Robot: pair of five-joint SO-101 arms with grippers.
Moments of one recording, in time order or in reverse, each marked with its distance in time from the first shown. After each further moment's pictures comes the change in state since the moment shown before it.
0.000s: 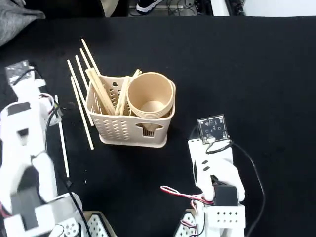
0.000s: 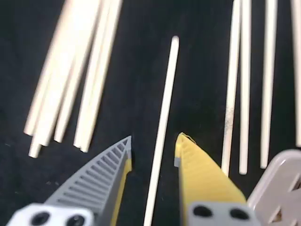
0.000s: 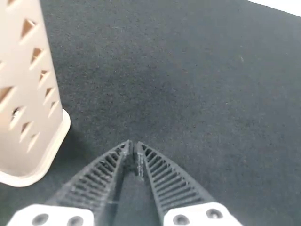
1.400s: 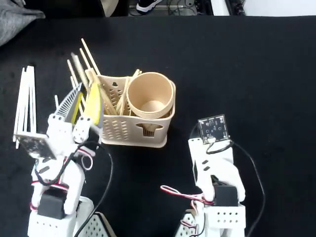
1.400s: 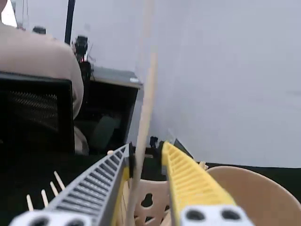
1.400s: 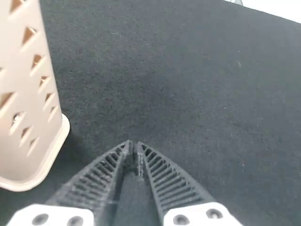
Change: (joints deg) left arm 31.3 -87.7 43.3 -29.9 9.2; right arm 0.0 0.0 0.0 -1.1 0.0
